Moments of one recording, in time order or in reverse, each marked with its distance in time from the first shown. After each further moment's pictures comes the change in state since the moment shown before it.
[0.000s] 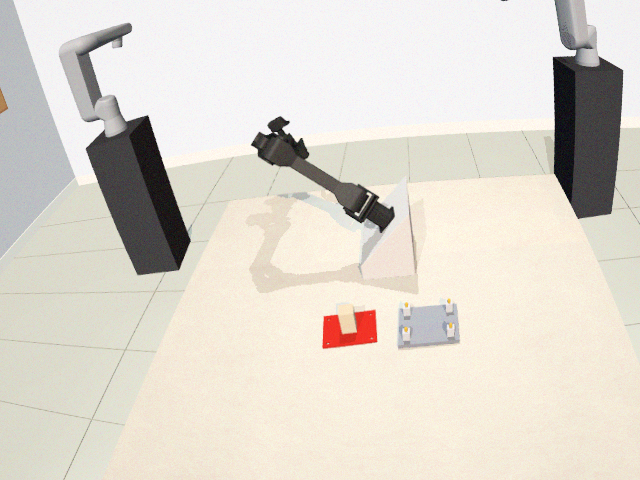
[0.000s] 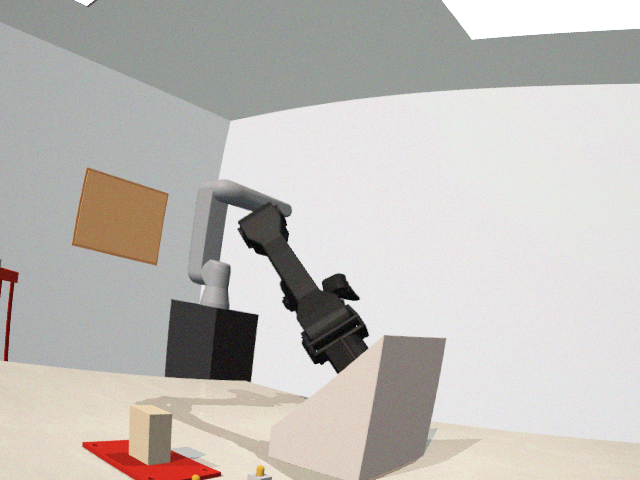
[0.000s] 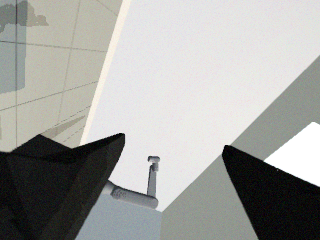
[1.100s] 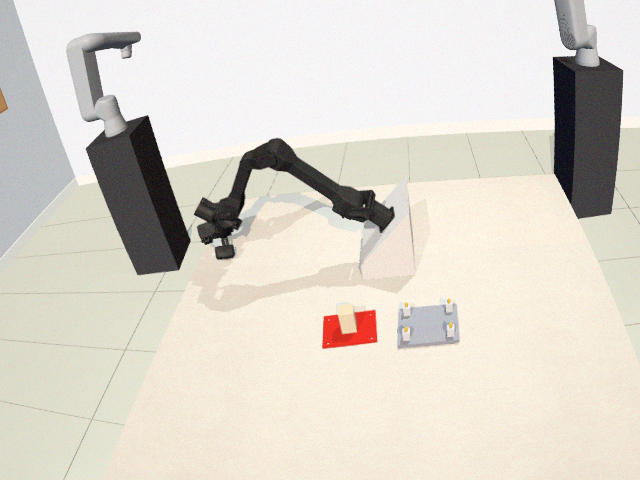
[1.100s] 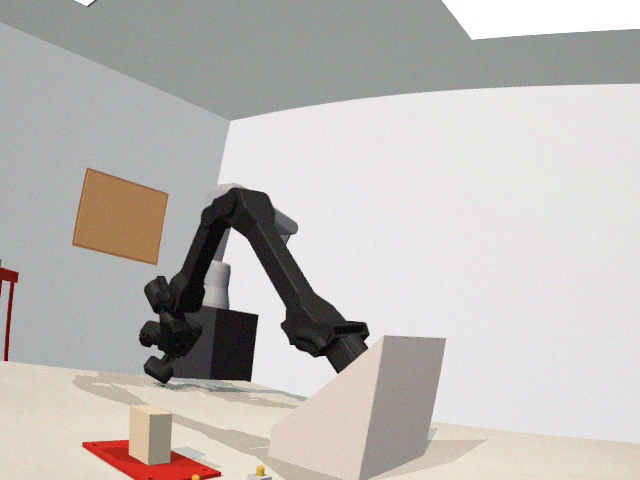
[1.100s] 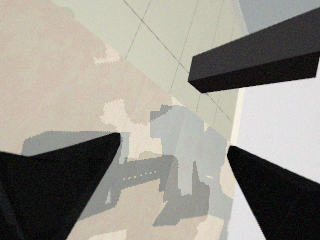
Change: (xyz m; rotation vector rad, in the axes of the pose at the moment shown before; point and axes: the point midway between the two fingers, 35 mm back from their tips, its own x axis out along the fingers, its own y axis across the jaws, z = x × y) arm -0.391 0.067 0.231 0.422 -0.889 0.700
